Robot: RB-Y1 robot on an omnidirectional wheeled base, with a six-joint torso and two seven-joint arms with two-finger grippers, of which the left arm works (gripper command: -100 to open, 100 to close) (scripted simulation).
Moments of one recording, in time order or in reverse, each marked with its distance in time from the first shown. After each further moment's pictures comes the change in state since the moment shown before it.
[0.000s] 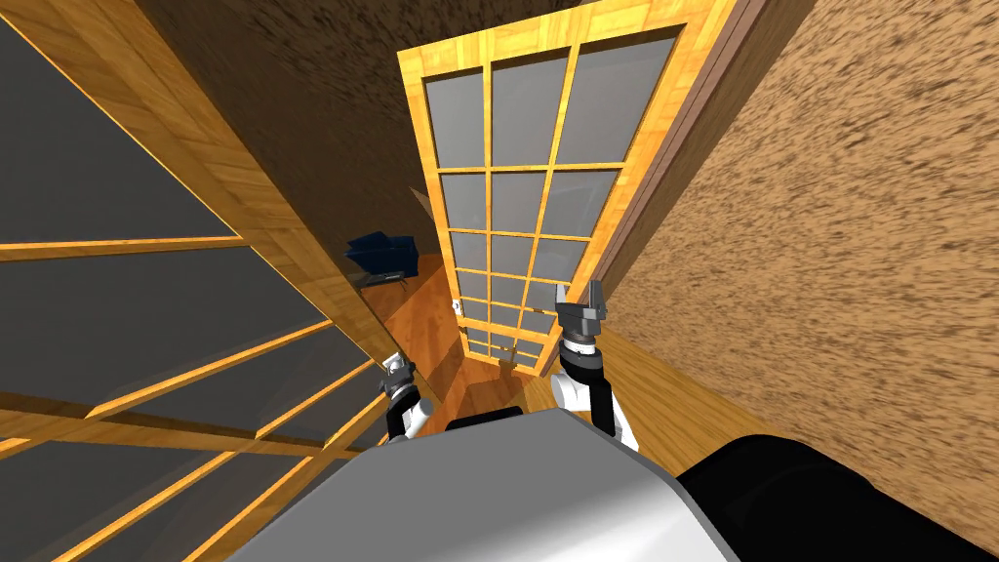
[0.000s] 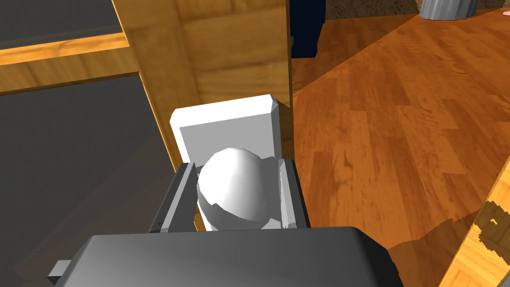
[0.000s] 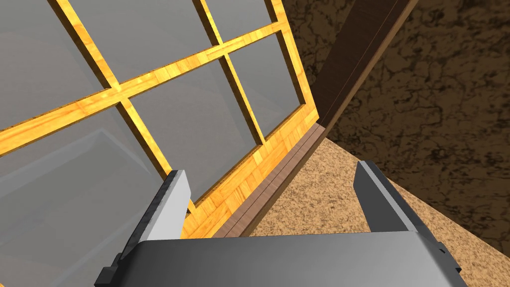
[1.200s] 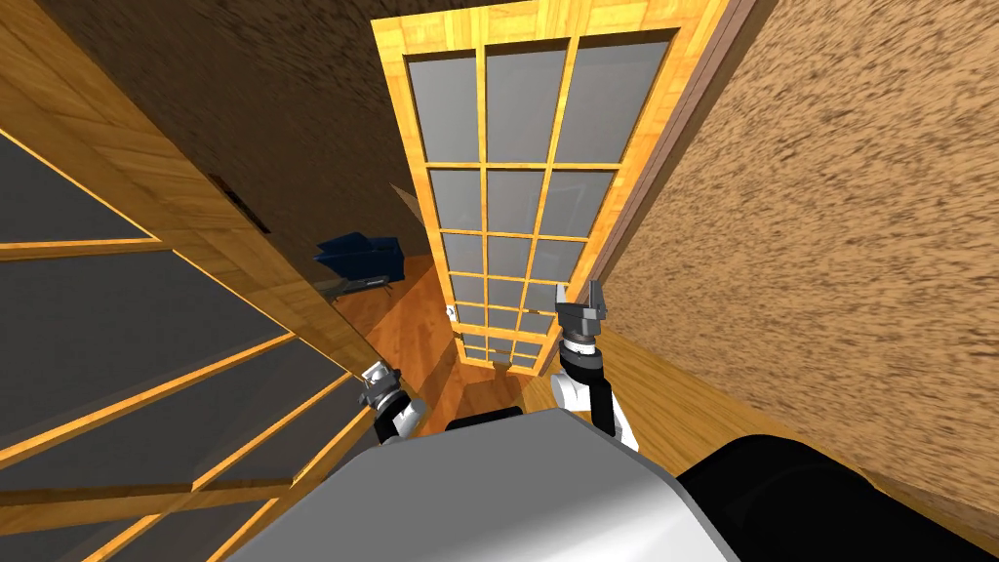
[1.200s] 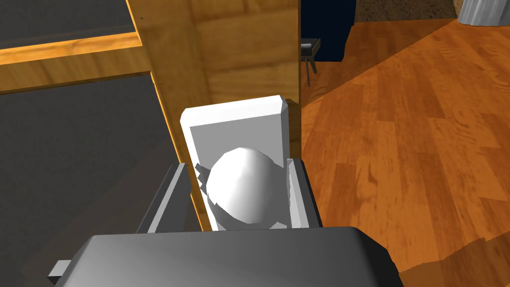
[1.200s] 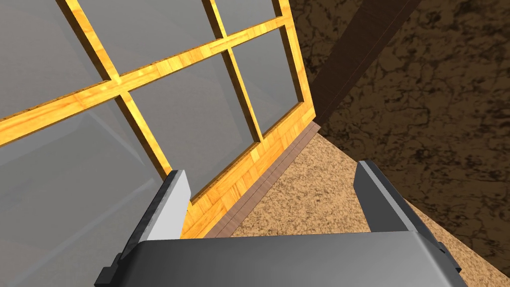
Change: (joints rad) arm -0.022 0.009 0.133 0.040 0.044 -0.048 -0.018
